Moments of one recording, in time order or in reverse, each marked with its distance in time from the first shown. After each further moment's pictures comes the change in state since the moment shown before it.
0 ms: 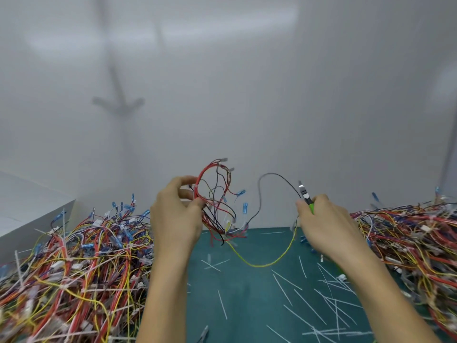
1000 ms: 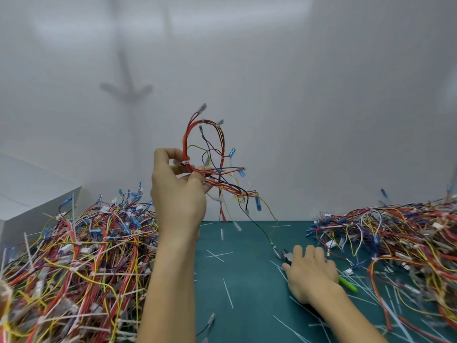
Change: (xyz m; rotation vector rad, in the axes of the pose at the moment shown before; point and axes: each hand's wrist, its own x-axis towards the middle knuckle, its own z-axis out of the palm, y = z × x) left_hand -0.001 0.018 -0.007 -0.508 0.096 0.019; right_hand -0.020 0.042 0.109 -0.647 -0.437 -0.022
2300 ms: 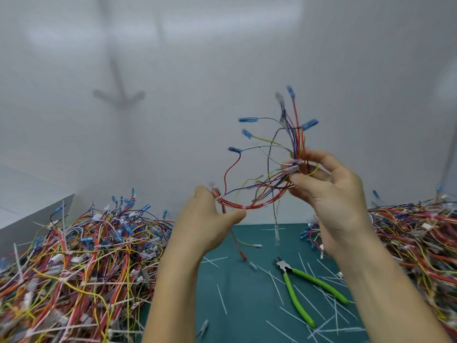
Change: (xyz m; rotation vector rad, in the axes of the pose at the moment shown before) left_hand -0.017 -0.009 0.012 0.845 -0.492 -0.225; right_hand -0.064 0.011 -0.146 1.822 0.537 -0.436
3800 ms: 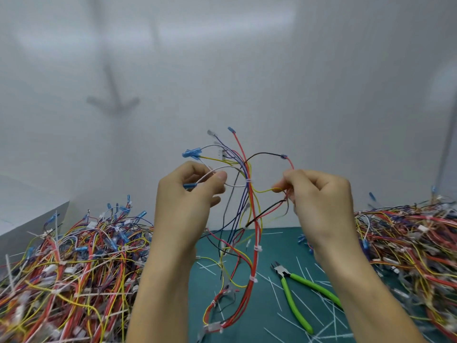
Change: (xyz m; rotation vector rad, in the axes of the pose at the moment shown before) left_hand -0.015 0.026 -0.022 -0.749 0.234 0.217; right_hand -0.011 -0.003 0.014 -0.372 0.148 -0.048
